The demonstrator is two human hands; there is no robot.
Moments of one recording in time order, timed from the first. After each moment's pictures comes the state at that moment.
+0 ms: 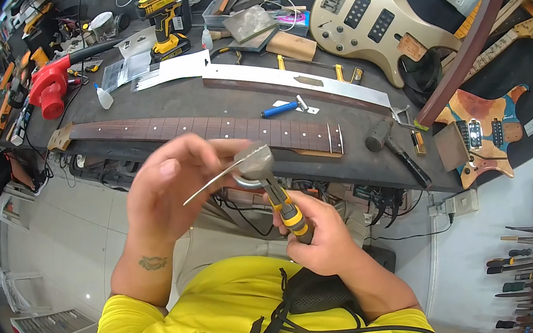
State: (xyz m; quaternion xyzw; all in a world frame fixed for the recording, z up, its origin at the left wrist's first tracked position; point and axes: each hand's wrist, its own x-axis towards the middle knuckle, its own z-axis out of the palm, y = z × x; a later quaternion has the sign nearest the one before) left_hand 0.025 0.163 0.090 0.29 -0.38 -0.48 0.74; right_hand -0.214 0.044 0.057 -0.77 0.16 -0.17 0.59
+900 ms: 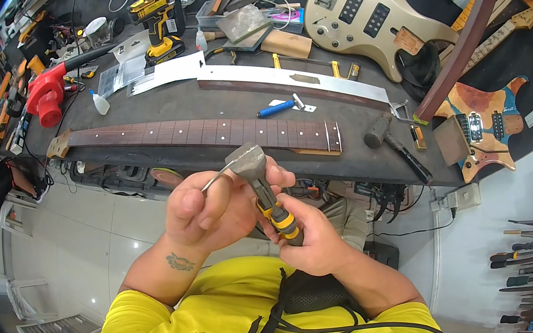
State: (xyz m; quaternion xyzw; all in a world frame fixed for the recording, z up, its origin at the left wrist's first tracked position) left_hand -0.002 0.133 0.053 0.03 -0.39 -0.64 0.67; right_hand -0.209 0.049 0.036 -0.67 0.14 -0.15 0.71
